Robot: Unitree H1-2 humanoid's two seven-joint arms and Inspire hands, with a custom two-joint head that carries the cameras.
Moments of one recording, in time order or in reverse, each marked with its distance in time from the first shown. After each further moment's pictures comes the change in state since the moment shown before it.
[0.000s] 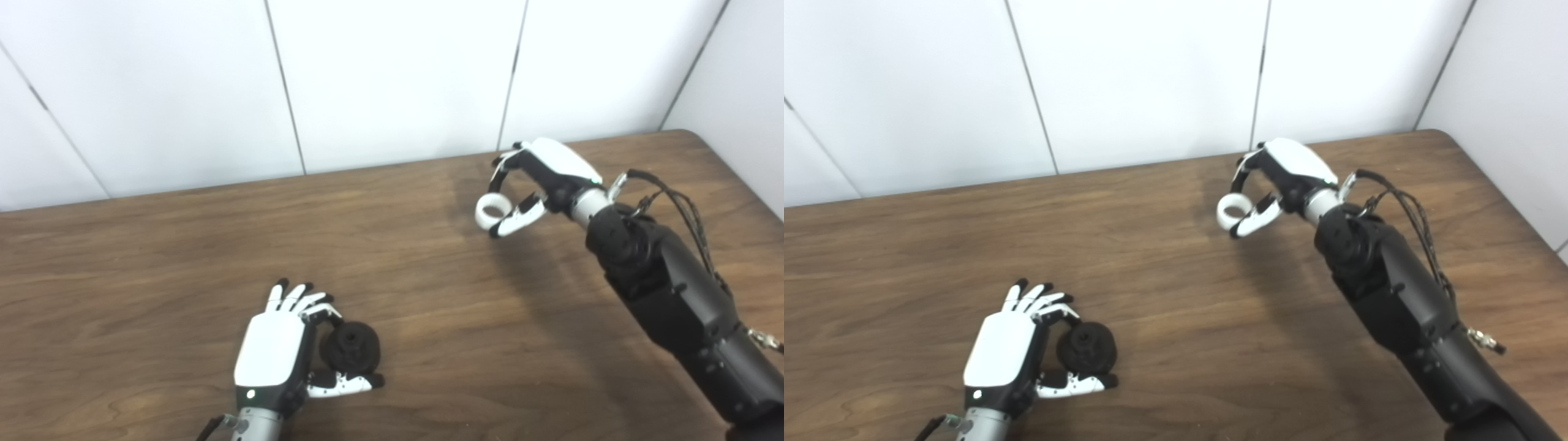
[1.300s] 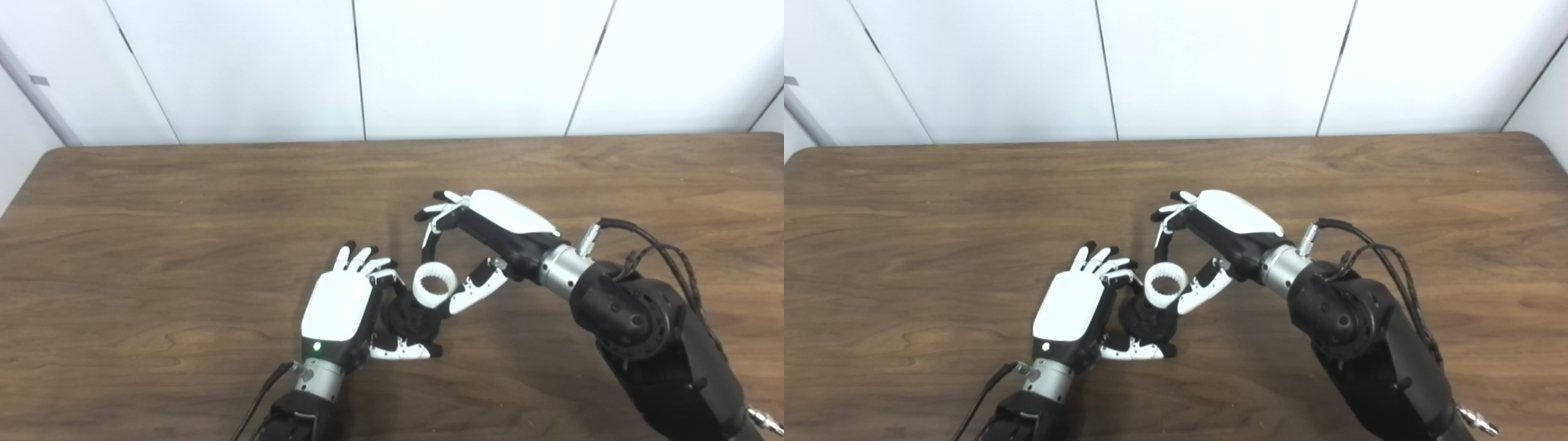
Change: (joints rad) left arm -0.003 -0.055 -0.047 0.000 0.044 0.063 -0.003; right arm 0.087 0.190 0.139 -0.345 -0.061 0.017 0.287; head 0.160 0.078
